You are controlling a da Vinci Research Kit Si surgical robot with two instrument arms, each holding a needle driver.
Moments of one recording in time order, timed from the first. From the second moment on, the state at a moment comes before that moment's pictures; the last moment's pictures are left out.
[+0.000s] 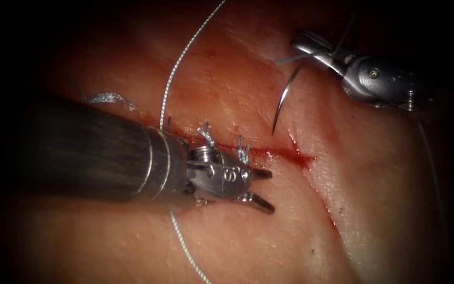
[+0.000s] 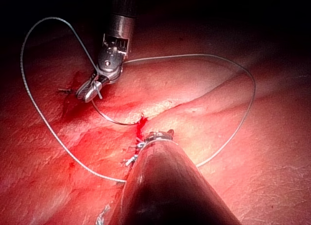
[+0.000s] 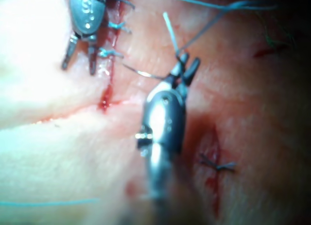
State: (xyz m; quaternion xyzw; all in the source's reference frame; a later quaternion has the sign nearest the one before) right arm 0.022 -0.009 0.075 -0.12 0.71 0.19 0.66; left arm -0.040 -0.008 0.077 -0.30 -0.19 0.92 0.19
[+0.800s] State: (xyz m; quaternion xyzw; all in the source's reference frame) right arm 0.023 -0.012 0.076 -0.22 0.66 0.08 0.72; left arm -0.038 -0.009 0.078 -0.28 -0.22 0.92 0.19
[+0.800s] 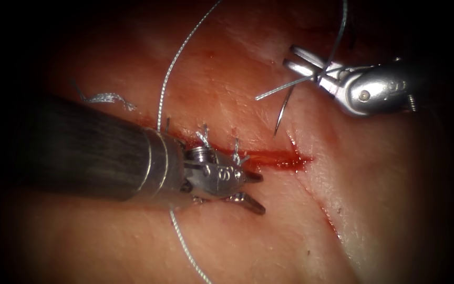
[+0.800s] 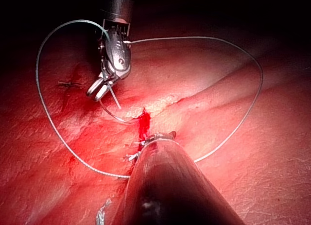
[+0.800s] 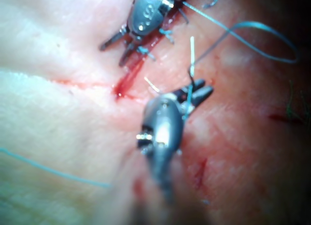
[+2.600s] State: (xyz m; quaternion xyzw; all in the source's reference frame) right arm 0.025 -0.017 0.069 -0.37 0.62 -0.04 0.69; left arm -0.036 -0.009 0.078 -0.28 -0.23 0.91 0.19
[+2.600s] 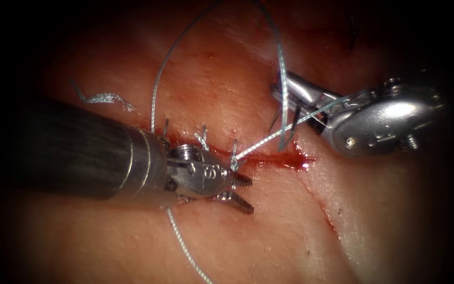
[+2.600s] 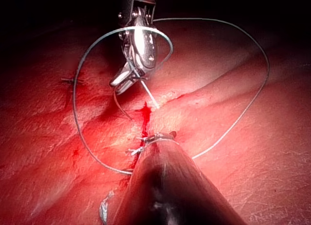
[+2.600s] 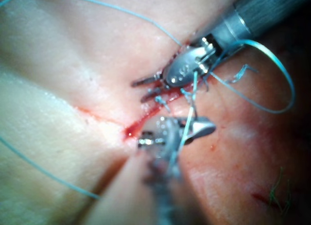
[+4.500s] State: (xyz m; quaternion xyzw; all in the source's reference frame) right arm 0.025 -0.016 0.073 -0.38 0.64 -0.06 0.67; left arm -0.035 -0.009 0.078 -0.27 -0.24 0.91 0.19
